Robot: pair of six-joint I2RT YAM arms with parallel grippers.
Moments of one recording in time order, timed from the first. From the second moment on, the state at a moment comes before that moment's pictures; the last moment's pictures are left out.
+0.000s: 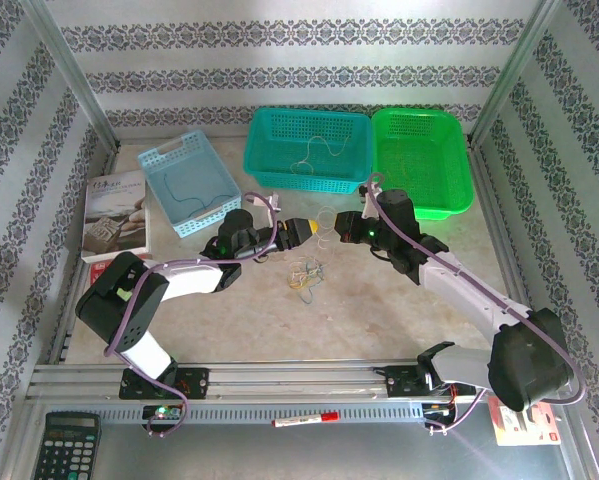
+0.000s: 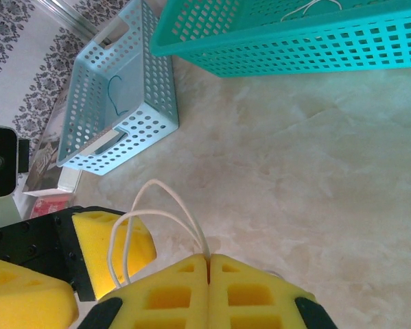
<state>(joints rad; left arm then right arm) -0.58 1.63 0.71 0.78 0.50 -0.95 0.42 1.23 0.79 -0.09 -0.32 0.58</state>
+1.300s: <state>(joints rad) -0.60 1.66 0.75 0.78 0.50 -0.96 0.41 1.24 0.78 -0.07 -0.34 0.58</state>
